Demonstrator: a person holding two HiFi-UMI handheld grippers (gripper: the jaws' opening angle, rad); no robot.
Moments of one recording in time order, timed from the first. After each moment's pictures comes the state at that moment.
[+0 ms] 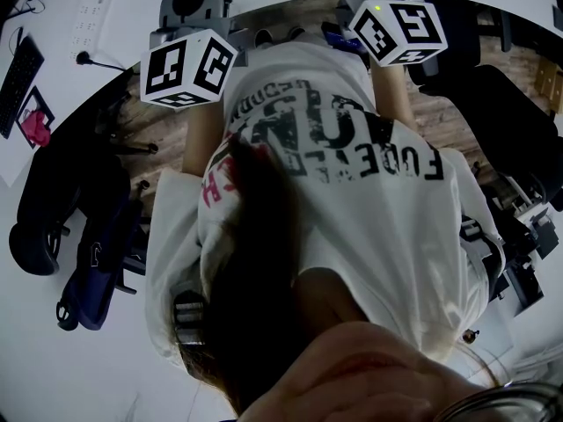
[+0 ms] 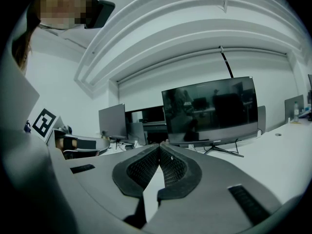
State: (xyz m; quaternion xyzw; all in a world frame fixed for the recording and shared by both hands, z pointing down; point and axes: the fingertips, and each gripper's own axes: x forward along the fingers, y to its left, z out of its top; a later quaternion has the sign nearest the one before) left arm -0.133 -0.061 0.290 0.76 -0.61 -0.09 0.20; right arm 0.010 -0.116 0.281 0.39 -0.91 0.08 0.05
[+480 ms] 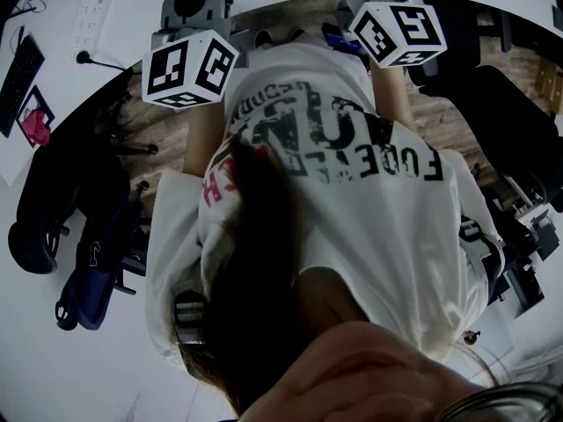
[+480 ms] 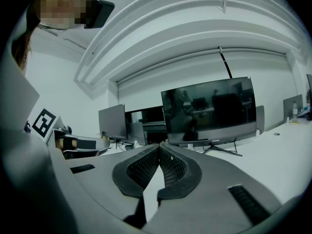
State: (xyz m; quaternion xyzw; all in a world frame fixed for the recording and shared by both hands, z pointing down) left arm -0.131 -0.057 0.292 0.76 -0.62 -0.09 0.20; right arm 0.014 -0.112 0.282 0.40 -0.91 0.08 0.05
